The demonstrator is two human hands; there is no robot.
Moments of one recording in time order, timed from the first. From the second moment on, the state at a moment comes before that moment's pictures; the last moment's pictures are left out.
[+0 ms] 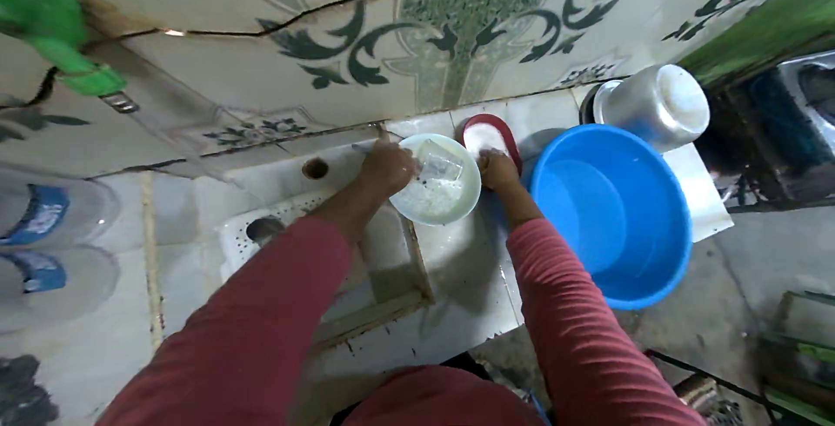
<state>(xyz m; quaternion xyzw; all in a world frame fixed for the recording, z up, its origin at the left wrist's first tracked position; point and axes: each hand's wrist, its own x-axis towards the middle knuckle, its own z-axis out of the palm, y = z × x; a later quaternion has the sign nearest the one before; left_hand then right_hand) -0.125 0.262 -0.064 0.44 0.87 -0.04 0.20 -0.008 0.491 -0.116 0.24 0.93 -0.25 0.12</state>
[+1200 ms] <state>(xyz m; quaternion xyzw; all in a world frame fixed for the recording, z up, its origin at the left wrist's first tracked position) -0.030 0.027 0.016 0.00 0.77 0.55 0.33 -0.045 0.175 0.016 0.10 0.90 -0.41 -0.11</state>
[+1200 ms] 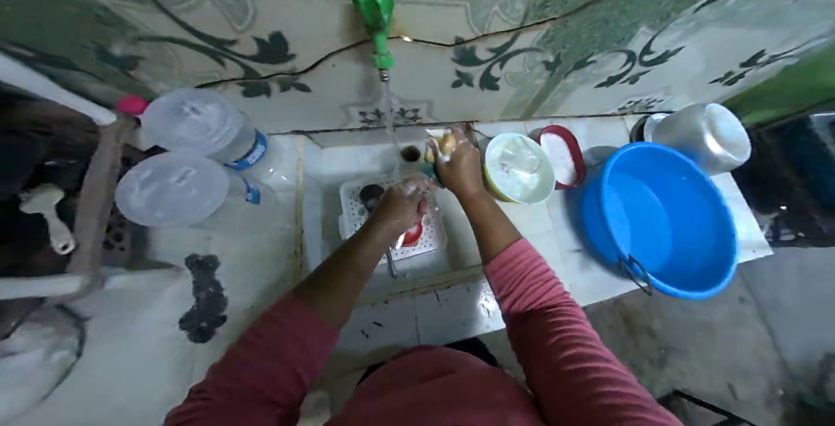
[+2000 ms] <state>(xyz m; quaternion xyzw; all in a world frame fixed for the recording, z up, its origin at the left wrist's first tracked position) -0.090 -0.017 -0.097 -0.10 0.89 0.39 0.22 0.034 0.238 -0.037 0.18 0.76 -0.60 0.17</state>
